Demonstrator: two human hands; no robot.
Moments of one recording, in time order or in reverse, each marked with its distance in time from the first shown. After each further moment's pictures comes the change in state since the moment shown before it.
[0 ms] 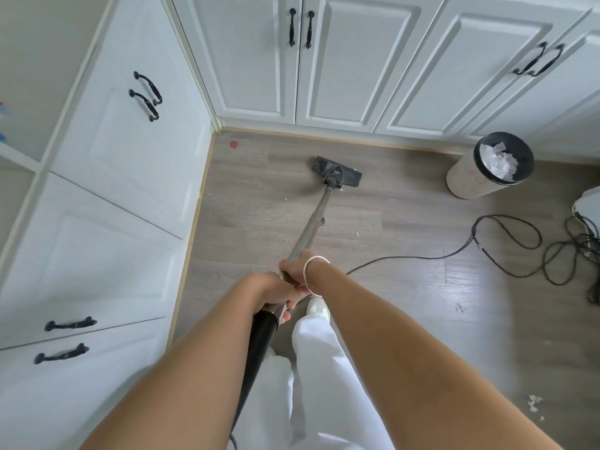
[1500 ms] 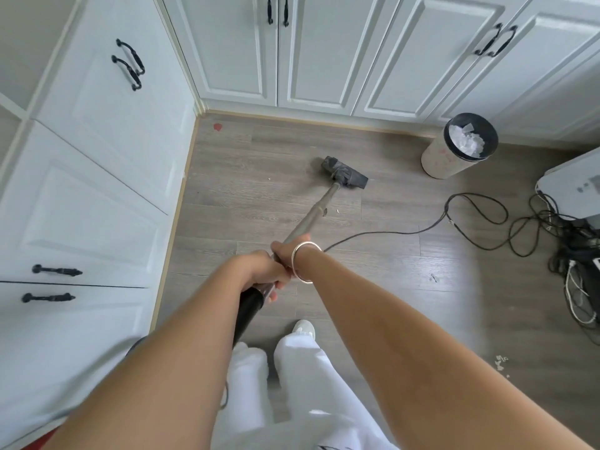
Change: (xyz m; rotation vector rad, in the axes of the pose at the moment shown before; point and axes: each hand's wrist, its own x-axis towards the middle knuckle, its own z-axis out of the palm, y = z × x) left_hand -0.040 -0.055 0.073 0.180 0.075 0.176; right_hand -0.037 0.092 0.031 0.226 0.164 -0.016
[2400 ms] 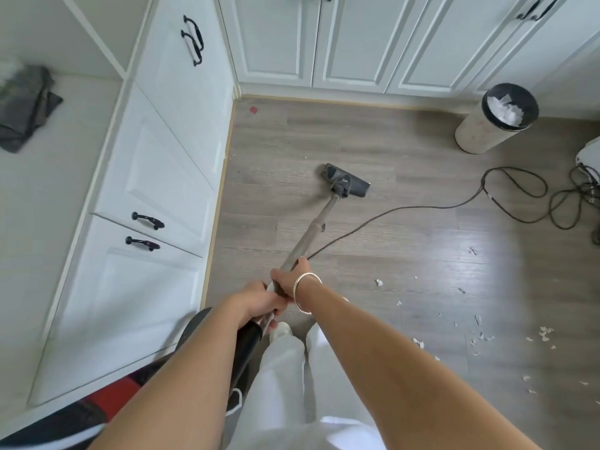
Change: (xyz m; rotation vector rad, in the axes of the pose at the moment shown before) left_hand -0.049 -0.231 0.004 -0.263 0.005 -0.070; right_hand -0.075 0.103 0.190 0.063 -0.074 -0.041
